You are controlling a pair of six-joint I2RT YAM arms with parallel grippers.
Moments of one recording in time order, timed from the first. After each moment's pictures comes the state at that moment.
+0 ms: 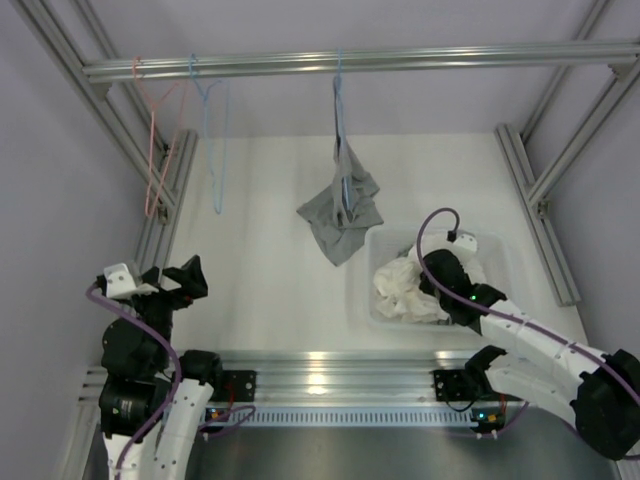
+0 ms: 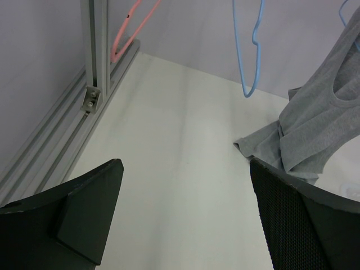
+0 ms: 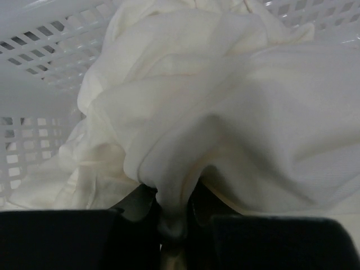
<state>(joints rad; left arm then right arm) -0.14 0.11 0.77 -0.63 -0.25 -0.29 0.61 0.94 0.45 -0.30 0.50 0.75</state>
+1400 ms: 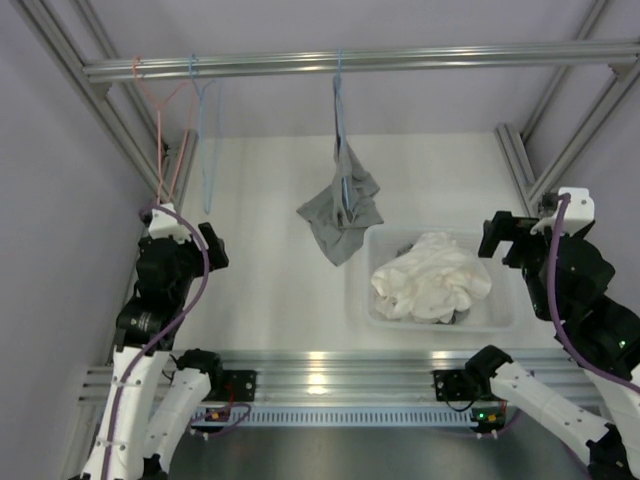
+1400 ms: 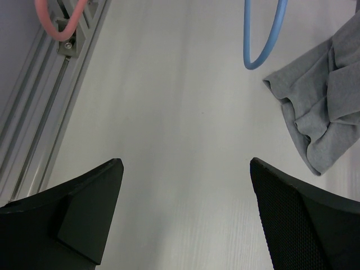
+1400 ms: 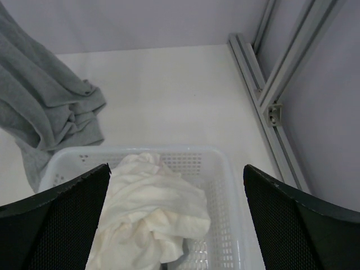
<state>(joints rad) -0.14 0.58 0.83 -0.63 -0.19 -0.28 0.60 0.60 1.21 -0.82 0.66 0.14</state>
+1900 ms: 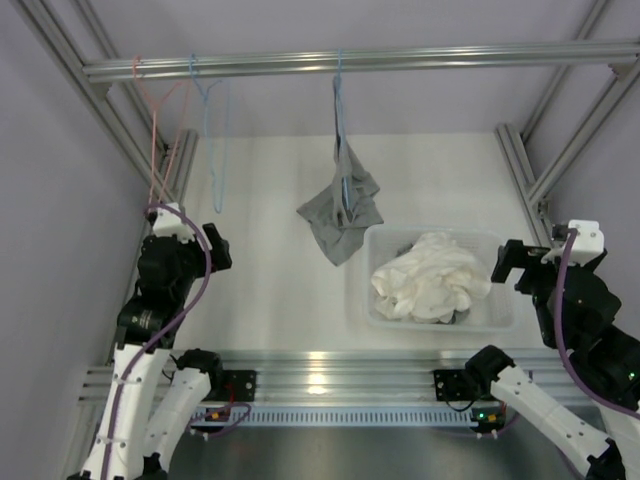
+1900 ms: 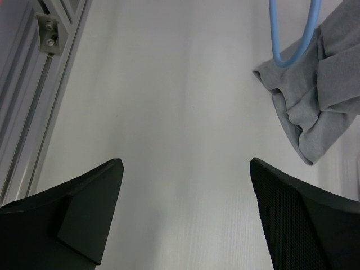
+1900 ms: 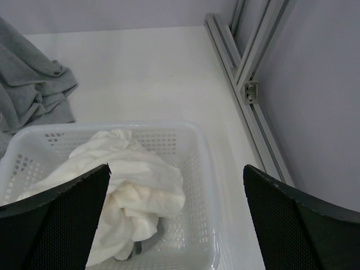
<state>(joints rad) -0.14 0.60 0.83 -0.63 -0.14 -0.27 0.60 0.43 1.09 -0.92 0.73 0.13</state>
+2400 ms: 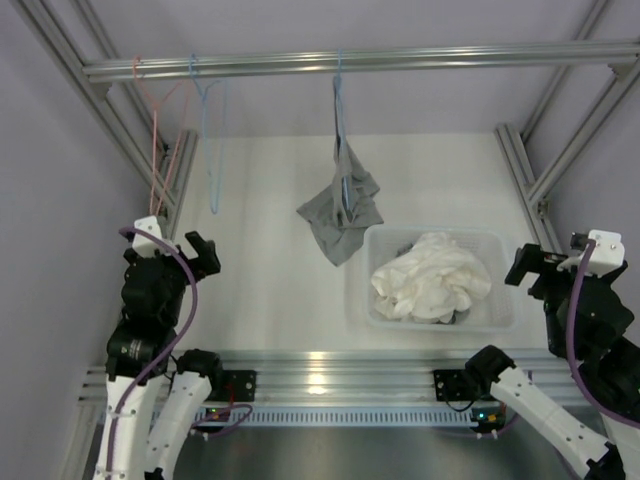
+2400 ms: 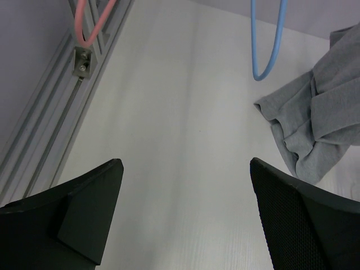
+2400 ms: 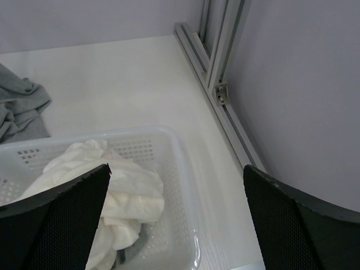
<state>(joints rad) -0.14 0.47 0.83 -0.63 -0.22 -0.28 0.60 0.37 1.09 -0.93 0.84 0.11</state>
